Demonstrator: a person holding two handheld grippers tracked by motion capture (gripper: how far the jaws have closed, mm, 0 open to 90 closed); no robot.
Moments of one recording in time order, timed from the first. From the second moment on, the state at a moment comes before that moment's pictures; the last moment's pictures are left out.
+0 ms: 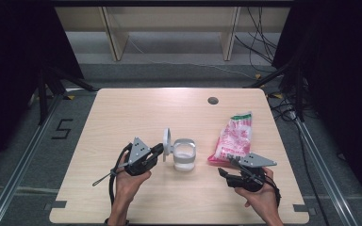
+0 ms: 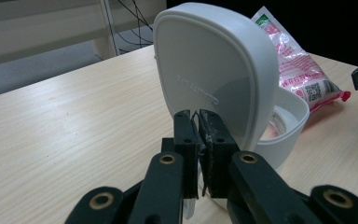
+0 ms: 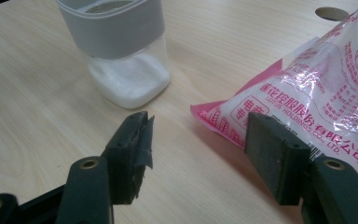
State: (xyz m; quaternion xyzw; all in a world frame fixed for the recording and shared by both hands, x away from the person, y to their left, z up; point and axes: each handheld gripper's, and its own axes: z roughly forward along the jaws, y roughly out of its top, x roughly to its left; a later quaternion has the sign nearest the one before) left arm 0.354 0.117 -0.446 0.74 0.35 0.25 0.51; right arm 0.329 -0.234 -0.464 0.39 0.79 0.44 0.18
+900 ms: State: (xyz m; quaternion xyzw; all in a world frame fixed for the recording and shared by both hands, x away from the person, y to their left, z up) left arm 0.352 0.110 -0.440 0.74 0.34 0.26 0.52; right arm 0.323 -0.239 -0.466 0.39 0.79 0.44 0.17
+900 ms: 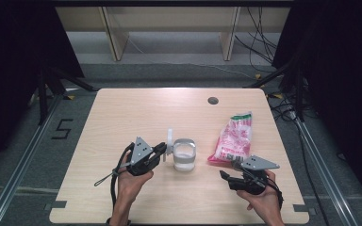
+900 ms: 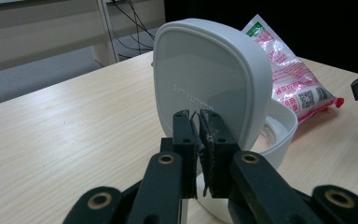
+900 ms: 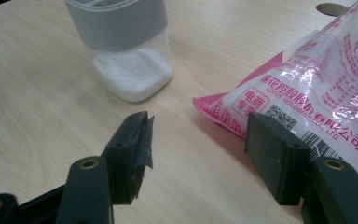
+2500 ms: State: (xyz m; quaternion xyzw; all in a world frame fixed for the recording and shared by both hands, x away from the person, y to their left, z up) left arm 0.352 0.101 -0.435 0.74 0.33 0.26 0.53; right arm 0.317 -0.246 -0.467 0.39 0.79 0.44 0.17
